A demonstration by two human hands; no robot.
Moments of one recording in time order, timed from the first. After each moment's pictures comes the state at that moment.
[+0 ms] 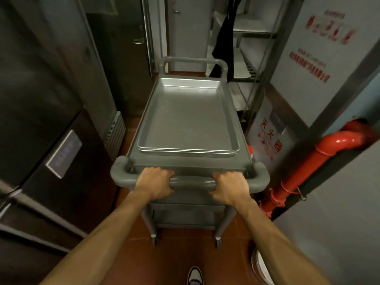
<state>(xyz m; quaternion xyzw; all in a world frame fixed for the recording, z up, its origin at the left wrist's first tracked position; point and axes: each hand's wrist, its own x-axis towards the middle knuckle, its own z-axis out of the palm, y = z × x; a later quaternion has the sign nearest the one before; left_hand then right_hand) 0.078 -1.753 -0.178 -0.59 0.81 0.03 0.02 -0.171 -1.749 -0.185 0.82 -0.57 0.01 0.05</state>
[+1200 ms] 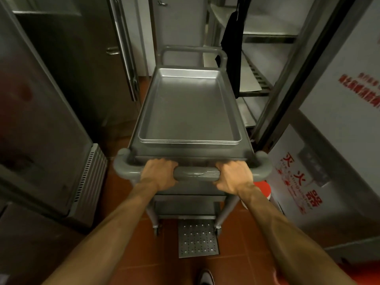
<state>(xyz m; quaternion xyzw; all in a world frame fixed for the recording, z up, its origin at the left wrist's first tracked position) 0.106 -2.263 -0.175 -0.57 0.82 0.04 0.02 -0.134 -2.251 -0.183 0.80 -0.60 0.00 0.06</state>
